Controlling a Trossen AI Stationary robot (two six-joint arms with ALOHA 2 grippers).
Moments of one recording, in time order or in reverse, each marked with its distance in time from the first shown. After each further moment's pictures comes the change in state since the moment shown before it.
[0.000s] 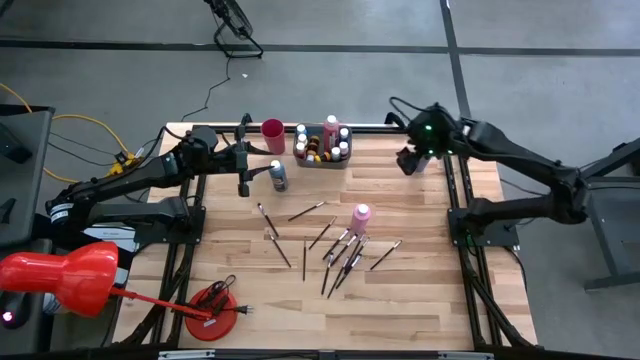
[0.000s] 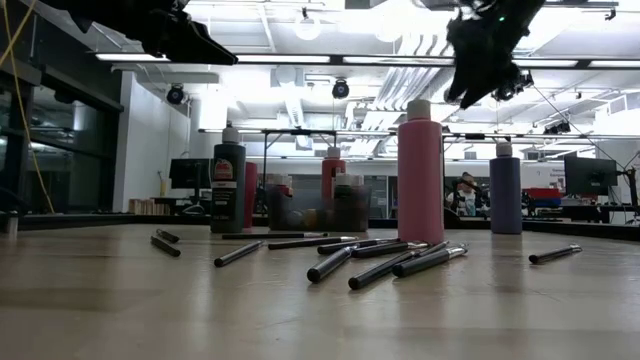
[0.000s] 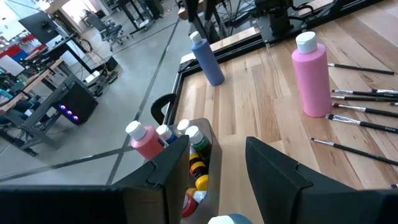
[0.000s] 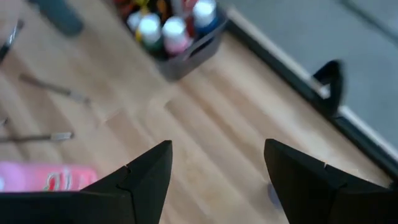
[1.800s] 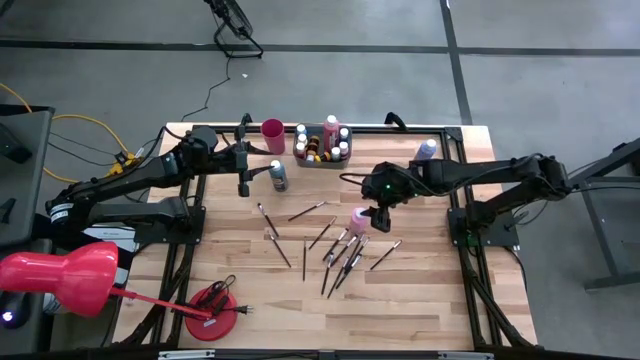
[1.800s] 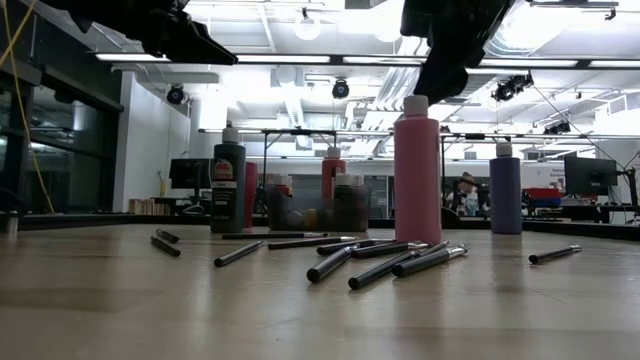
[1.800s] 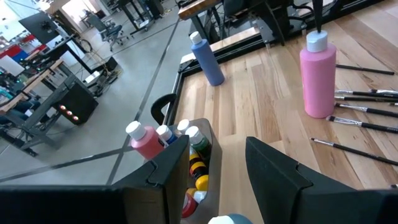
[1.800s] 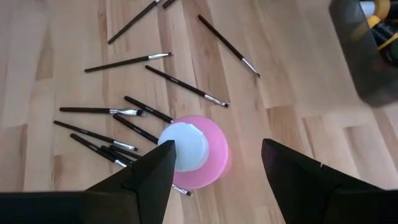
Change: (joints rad) left arm 0.000 0.000 0.000 0.001 0.000 0.000; right arm 0.509 0.253 -0.040 0.238 -0.115 -0.019
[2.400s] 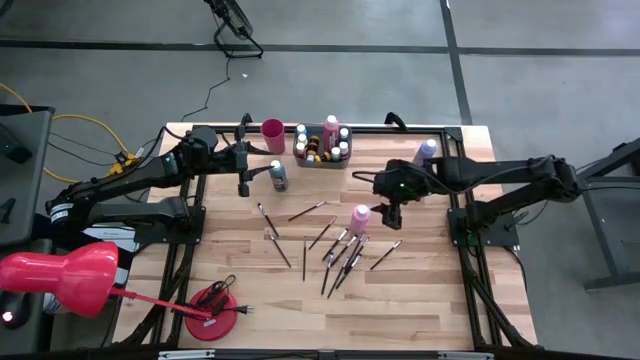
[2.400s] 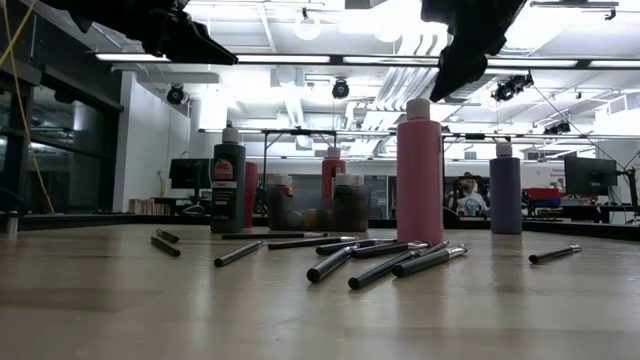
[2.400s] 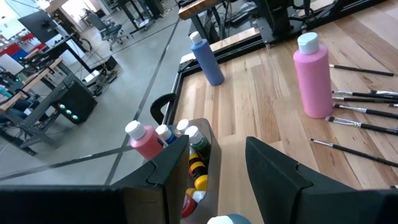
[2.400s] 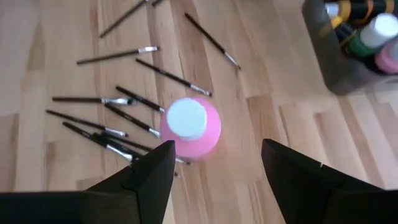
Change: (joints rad) left arm 0.000 0.000 0.000 0.000 0.000 -0.008; right arm 0.013 -0.115 -0.003 -0.093 0.046 0.006
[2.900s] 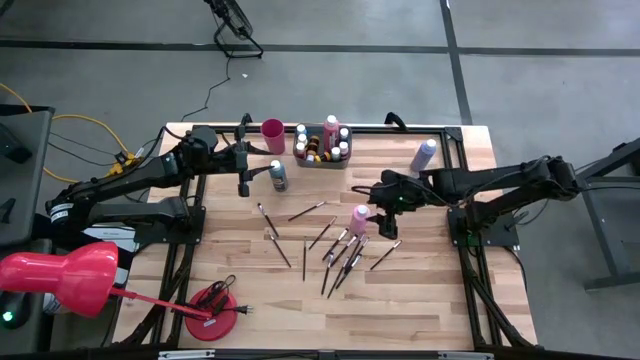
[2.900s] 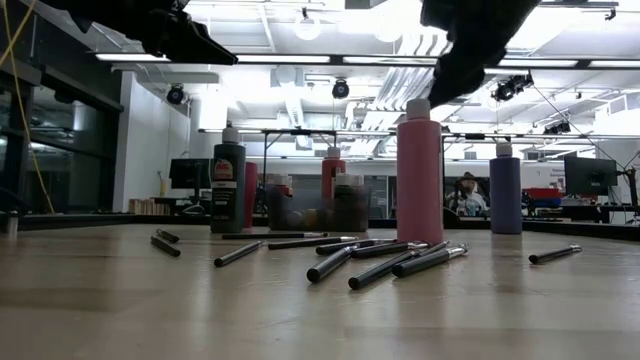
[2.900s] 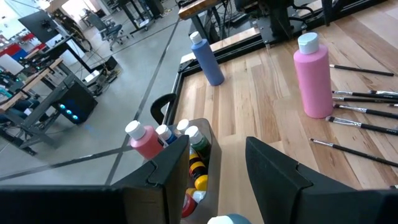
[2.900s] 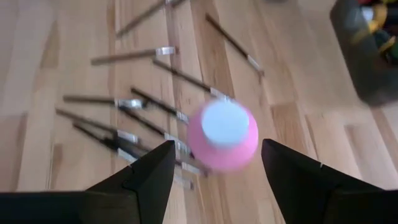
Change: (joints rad) left arm 0.000 0.000 0.000 0.000 0.000 0.000; right arm 0.067 0.006 -0.115 0.194 0.023 0.021
